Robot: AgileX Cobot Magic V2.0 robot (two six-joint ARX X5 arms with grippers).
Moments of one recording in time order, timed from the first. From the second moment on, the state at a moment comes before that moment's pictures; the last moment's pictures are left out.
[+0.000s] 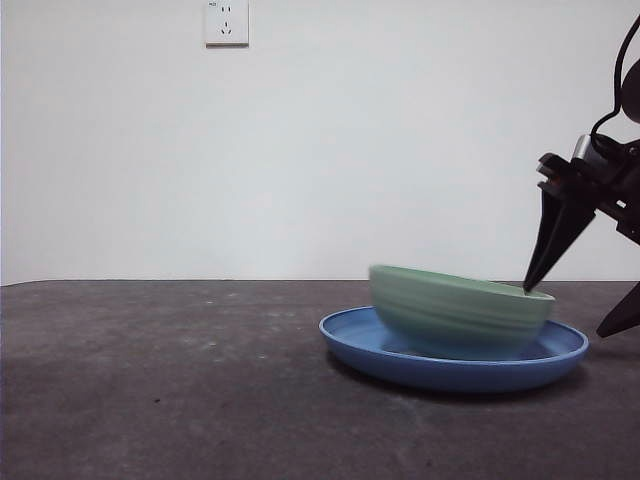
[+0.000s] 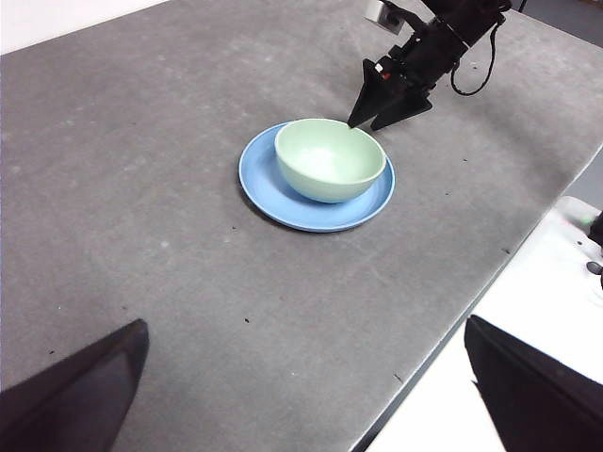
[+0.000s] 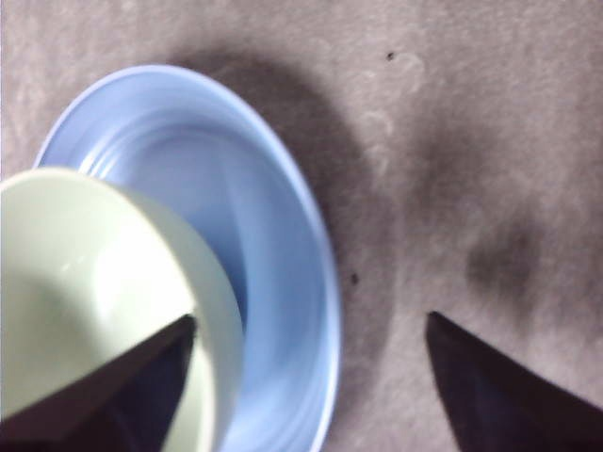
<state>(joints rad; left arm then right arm) -0.67 0.47 1.12 -1.14 0.15 0.03 0.04 1.54 0.85 -0.41 -0.54 0.31</state>
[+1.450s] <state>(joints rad) -0.67 0.47 1.12 -1.14 0.15 0.04 -0.05 1.60 0.85 -0.38 -0.70 0.32</state>
